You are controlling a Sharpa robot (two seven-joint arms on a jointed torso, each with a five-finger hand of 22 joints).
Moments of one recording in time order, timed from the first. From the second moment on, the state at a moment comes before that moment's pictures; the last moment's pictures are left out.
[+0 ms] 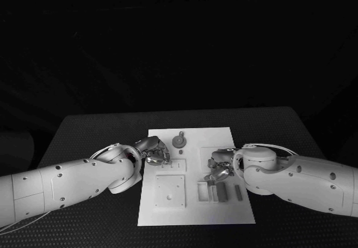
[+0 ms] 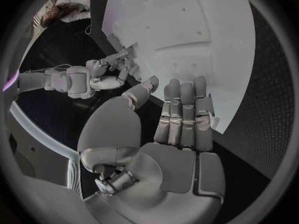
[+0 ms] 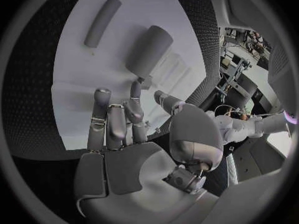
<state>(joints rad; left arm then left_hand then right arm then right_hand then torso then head) 1.21 -0.73 -0.21 1.48 -1.12 -0.37 -0.19 1.02 -0.16 0.63 -0.20 0.06 0.98 0.12 0.29 0.71 1.11 0.03 0.63 0.49 0.94 -0.02 1.03 0.62 0.03 1.07 -0.12 0.36 1.19 1.18 -0.77 -0.15 1.58 -1.50 0.07 -0.49 0.77 -0.20 0.68 0.06 0.08 1.10 0.05 0.36 0.56 1.21 -0.05 1.30 1.06 1.27 -0.15 1.52 1.09 0.26 1.12 -0.01 0.85 1.31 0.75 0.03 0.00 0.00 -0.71</state>
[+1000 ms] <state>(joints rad) 1.21 -0.73 -0.21 1.48 -1.12 -0.37 -0.20 1.02 -0.16 0.64 -0.19 0.06 0.98 0.12 0.29 0.71 1.11 0.03 0.63 0.49 0.94 -0.02 1.03 0.62 0.03 1.07 -0.12 0.35 1.19 1.16 -0.75 -0.16 1.58 -1.58 0.09 -0.50 0.80 -0.15 0.71 -0.18 0.08 1.11 0.06 0.35 0.57 1.21 -0.05 1.26 1.07 1.24 -0.13 1.53 1.04 0.25 1.11 -0.01 0.86 1.31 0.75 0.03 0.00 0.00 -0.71</state>
